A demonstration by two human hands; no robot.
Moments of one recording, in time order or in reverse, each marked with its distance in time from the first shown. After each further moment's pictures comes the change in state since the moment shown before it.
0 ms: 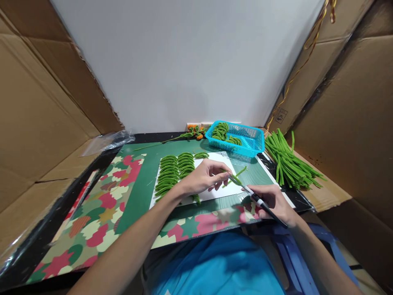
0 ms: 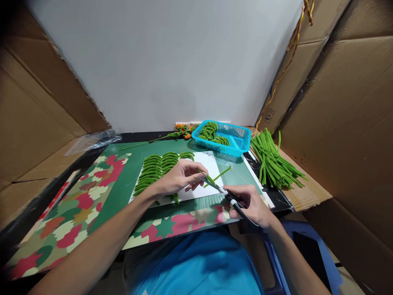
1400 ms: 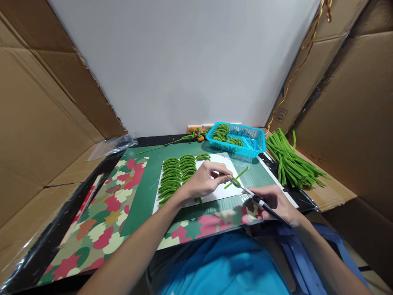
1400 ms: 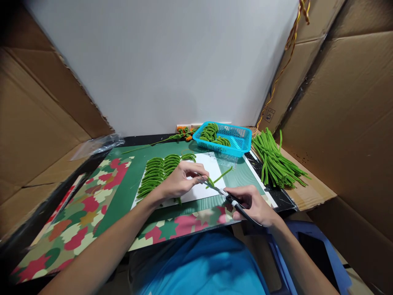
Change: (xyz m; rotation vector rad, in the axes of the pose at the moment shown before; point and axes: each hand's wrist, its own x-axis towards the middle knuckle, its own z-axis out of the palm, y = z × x) left_hand 0.000 0.001 0.003 0.319 0.130 0.184; right_hand 0.002 -0.004 0.001 -0.042 -0.026 -0.033
